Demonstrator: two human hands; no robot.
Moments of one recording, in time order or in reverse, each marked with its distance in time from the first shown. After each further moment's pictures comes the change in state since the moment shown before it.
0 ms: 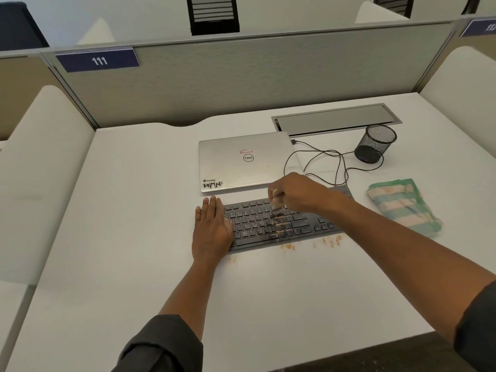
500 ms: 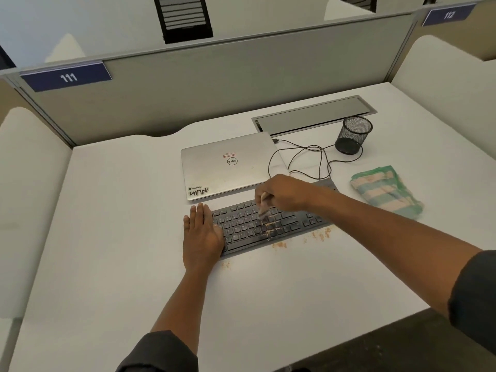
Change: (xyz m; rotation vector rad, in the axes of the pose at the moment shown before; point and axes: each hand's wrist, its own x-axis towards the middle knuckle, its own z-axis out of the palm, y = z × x) left_hand 0.001 -0.001 0.002 0.009 -0.011 -0.010; right_hand -0.002 0.013 0.003 0.073 -0.035 -0.026
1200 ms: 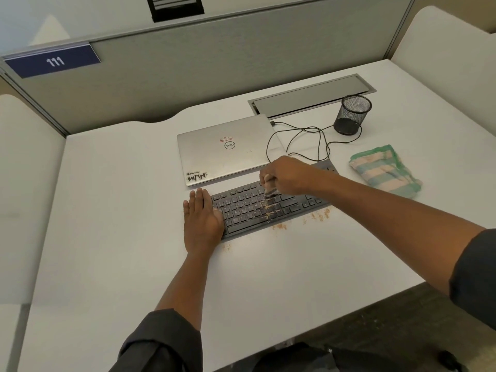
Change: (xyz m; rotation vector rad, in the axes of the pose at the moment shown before) left_hand 0.000 0.000 -0.001 -0.007 0.001 0.003; right_hand -0.008 0.008 0.006 -0.026 0.083 0.009
